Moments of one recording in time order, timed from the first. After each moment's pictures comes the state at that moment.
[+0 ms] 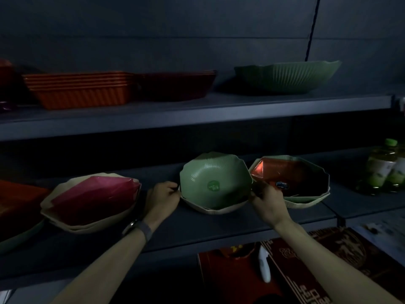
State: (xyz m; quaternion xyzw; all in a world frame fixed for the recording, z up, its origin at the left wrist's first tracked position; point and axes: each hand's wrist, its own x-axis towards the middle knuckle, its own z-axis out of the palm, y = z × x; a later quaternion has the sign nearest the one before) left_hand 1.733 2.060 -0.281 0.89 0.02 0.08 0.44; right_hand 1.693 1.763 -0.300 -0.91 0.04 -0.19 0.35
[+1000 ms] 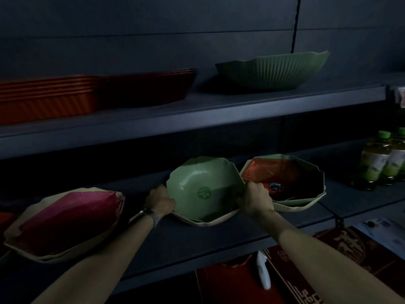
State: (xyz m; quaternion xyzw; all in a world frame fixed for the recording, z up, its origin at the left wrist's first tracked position) left_hand 1.830 2.036 -0.308 0.96 0.04 0.01 0.27; right_hand 1.735 1.766 -0.291 -0.96 0.14 -0.09 0.24
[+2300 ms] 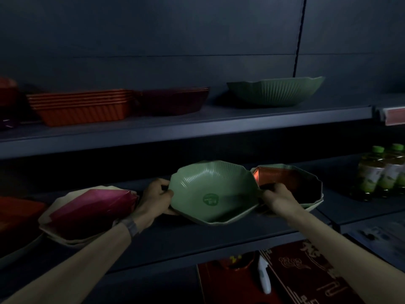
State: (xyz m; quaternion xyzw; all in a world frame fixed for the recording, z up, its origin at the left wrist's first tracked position) left_hand 1.733 2.065 -0.247 0.79 -0.01 0.02 0.61; right_hand 1.663 1.748 -0.237 -0.84 0.13 -0.09 0.52
